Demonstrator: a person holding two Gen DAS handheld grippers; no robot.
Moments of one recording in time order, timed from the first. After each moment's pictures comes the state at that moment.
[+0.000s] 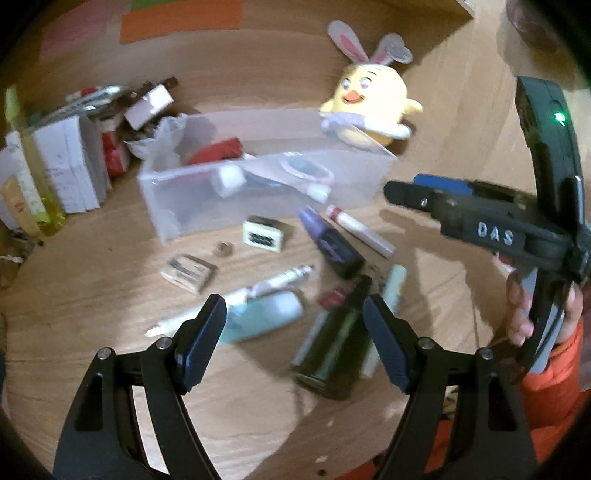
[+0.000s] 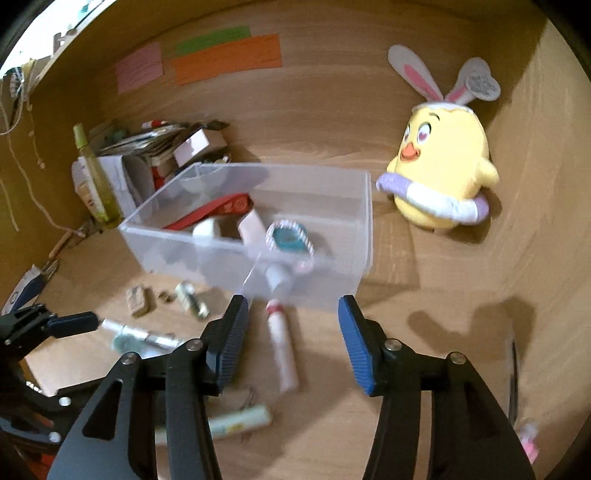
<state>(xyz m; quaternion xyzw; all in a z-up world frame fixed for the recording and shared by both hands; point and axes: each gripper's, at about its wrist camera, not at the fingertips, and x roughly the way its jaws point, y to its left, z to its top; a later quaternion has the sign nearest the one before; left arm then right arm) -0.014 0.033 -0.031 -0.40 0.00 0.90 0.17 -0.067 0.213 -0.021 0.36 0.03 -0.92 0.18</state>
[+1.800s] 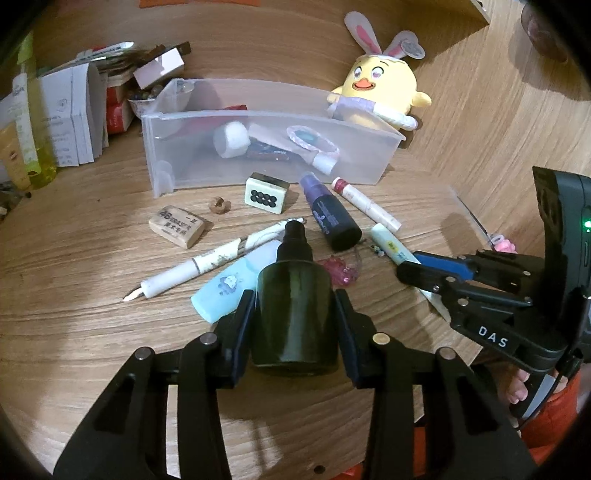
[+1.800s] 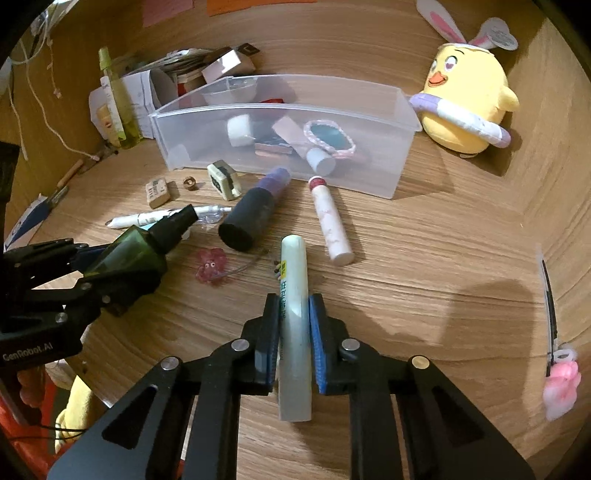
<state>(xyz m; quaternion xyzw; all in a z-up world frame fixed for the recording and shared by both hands) -0.006 0.022 -0.060 -0.41 -0.04 0.90 0.17 -0.023 0.198 -0.076 0.43 0.06 -0.88 0.19</state>
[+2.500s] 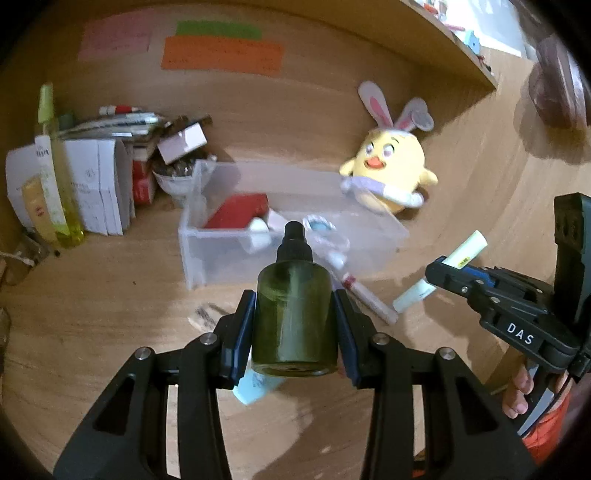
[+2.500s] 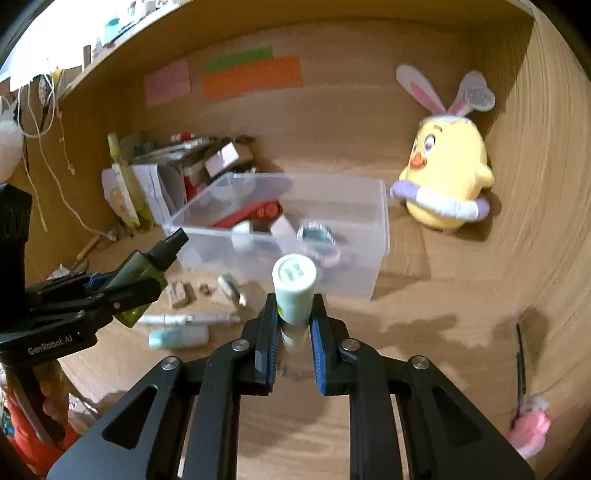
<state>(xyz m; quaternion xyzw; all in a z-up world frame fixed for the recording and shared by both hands) -0.026 0.000 0.004 -0.33 -0.07 0.93 0.14 -0.038 0.208 0.001 0.32 0.02 -0.93 0.20</state>
